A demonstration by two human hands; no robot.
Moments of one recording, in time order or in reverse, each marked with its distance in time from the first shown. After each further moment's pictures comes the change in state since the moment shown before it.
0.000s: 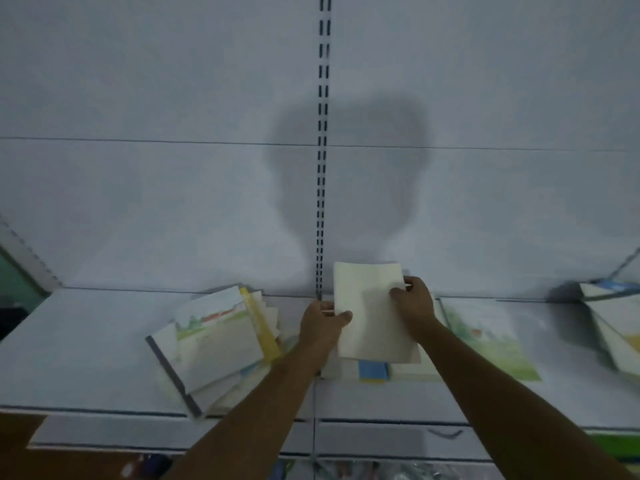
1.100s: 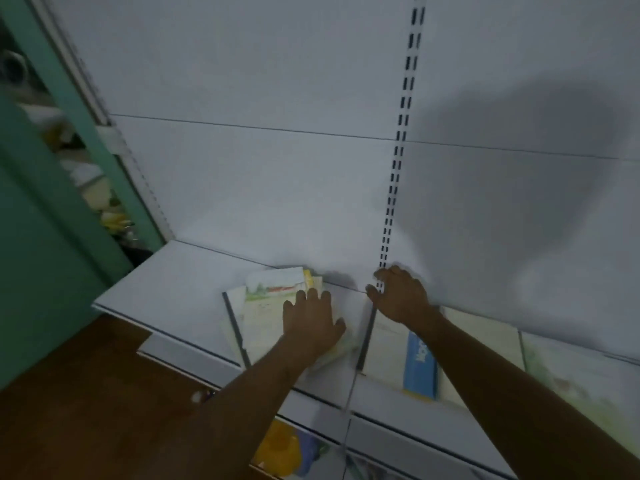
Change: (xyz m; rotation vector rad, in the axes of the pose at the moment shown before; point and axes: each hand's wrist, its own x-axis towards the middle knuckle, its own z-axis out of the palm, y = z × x) left_hand -0.021 -0.008 -0.081 1.302 0.288 0.184; right_hand -0.001 -0.033 0.090 -0.854 -0.437 -0.727
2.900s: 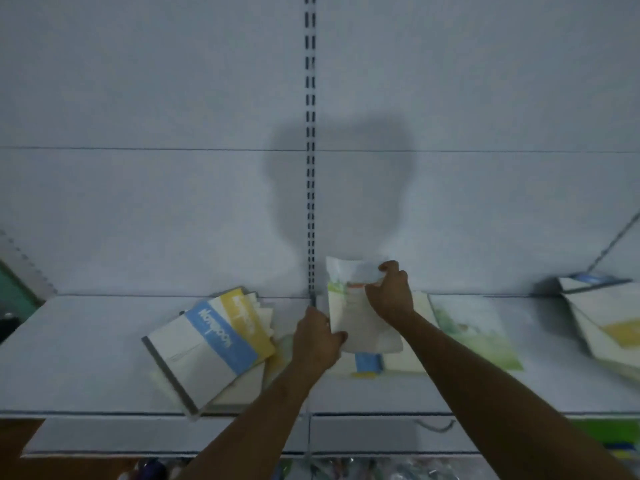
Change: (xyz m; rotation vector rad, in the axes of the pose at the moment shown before) left_hand -0.025 0.074 0.001 -0.767 -0.148 0.053; right_hand -0.062 0.040 -0.032 0.446 0.427 0.572
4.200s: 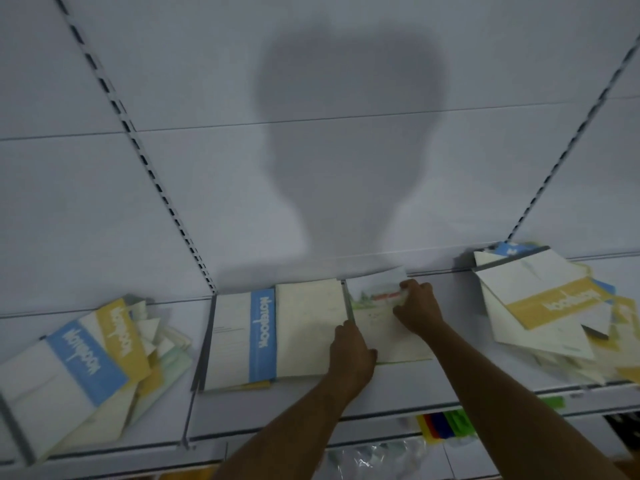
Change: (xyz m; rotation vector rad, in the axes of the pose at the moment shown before) left_hand -0.004 0.118 0.245 0.178 -0.281 0.075; right_hand 0.072 0.220 -0.149 -0.256 -0.138 0.216
